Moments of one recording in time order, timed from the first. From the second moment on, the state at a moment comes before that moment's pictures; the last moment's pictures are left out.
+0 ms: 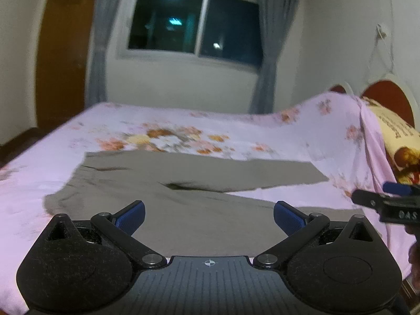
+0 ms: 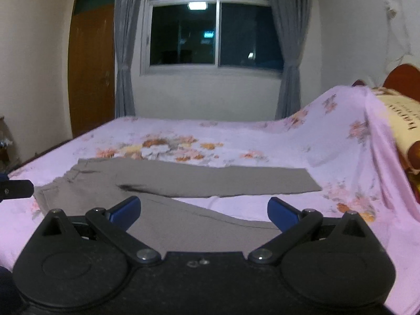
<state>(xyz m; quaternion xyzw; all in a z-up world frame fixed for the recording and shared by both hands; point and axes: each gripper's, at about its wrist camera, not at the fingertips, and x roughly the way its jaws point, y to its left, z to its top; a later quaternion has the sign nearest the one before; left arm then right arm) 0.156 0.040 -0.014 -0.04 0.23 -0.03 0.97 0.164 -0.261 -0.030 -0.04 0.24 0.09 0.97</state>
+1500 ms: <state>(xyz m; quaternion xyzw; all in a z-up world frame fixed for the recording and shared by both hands) 0.640 0.362 -0.190 0.02 0.43 -0.07 0.90 0.658 -0.126 -0.229 -0.19 0.42 0.39 0.80</state>
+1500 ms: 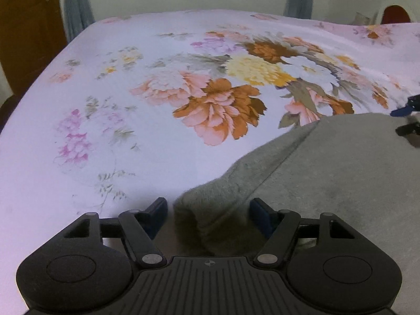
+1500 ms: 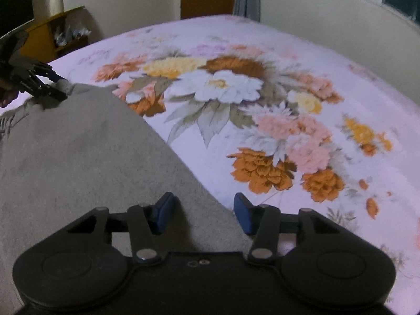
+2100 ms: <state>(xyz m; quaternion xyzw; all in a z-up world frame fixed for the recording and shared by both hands) 0.502 0.360 -0.096 -0.01 0.28 -0.10 0.95 0.472 -0.137 -0.113 -0.25 0.25 0.36 0.86</state>
